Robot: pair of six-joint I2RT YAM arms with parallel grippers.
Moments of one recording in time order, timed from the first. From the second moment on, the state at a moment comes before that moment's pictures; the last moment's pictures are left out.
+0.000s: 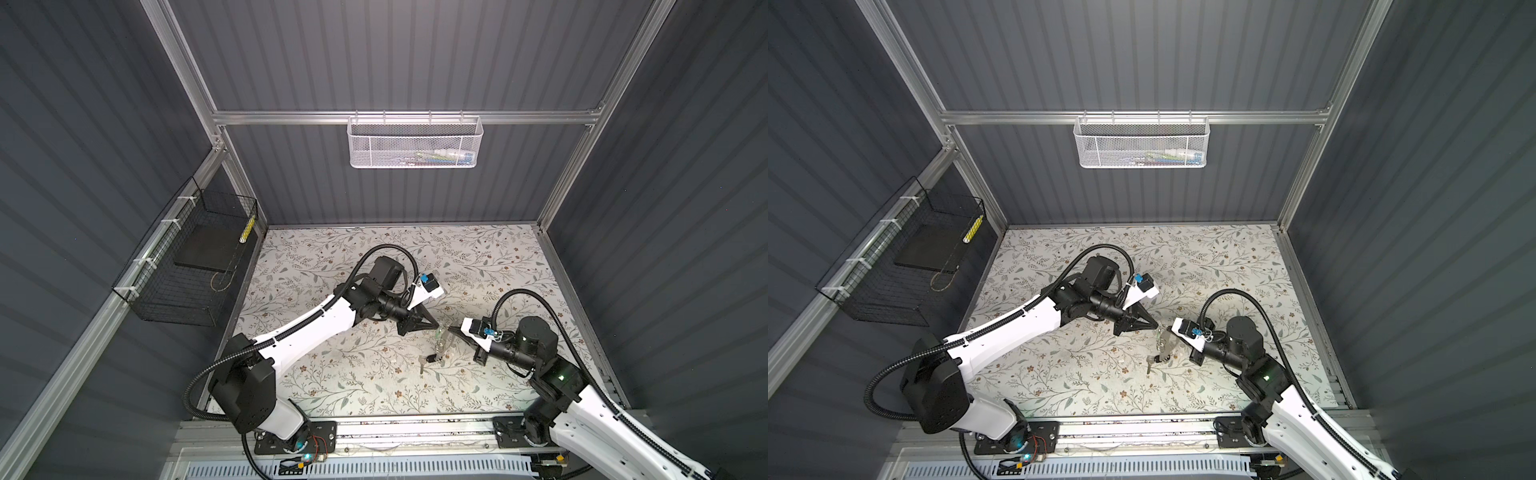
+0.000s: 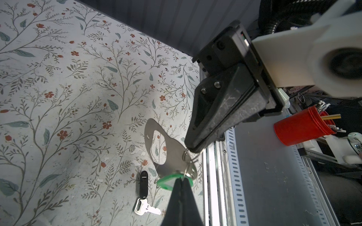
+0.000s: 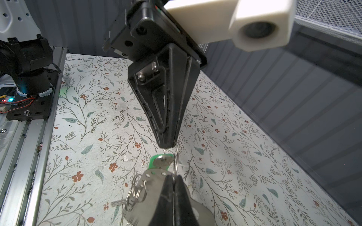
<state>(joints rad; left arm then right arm) -0.76 1.51 1.19 -0.48 0.86 0.20 0.59 0.60 0.39 -0.03 -0.45 -0.42</state>
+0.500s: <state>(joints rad) -0.76 1.52 1.19 -0.50 0.89 0.21 0.59 0.62 0.37 0.10 -0.49 -0.37</state>
